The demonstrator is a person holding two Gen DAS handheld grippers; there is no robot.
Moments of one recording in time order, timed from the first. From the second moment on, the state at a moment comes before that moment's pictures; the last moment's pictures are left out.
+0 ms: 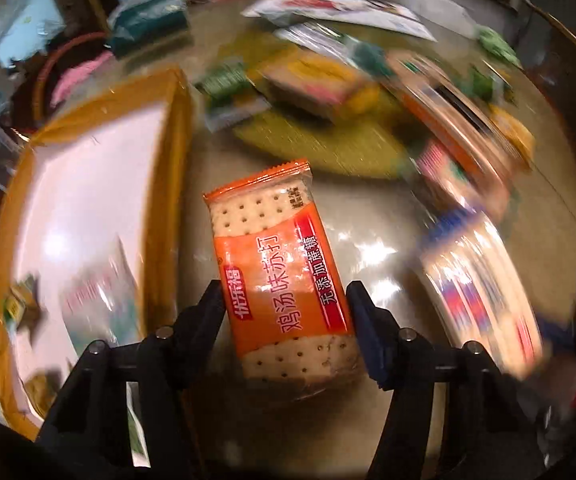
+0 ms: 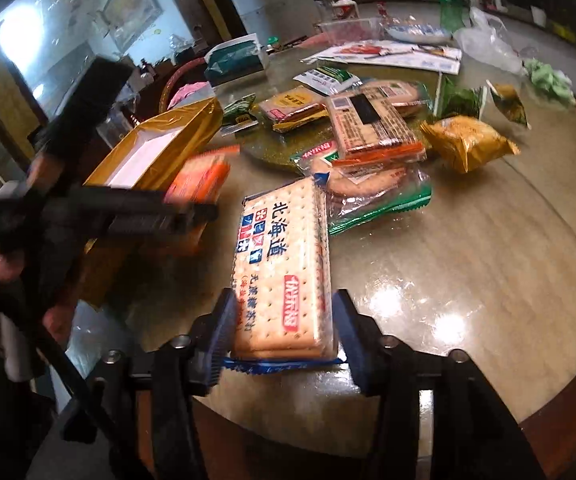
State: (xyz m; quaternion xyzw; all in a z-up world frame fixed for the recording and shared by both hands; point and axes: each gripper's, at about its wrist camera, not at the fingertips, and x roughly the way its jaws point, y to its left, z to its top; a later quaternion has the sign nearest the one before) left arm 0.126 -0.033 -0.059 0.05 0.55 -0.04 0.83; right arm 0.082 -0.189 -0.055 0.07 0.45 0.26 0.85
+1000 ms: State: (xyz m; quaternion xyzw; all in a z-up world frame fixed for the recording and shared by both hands) left arm 0.072 -0.036 -0.055 0.06 0.53 -0.07 0.84; right arm 0.072 -0.168 -0.061 -0.01 0.45 0.21 0.87
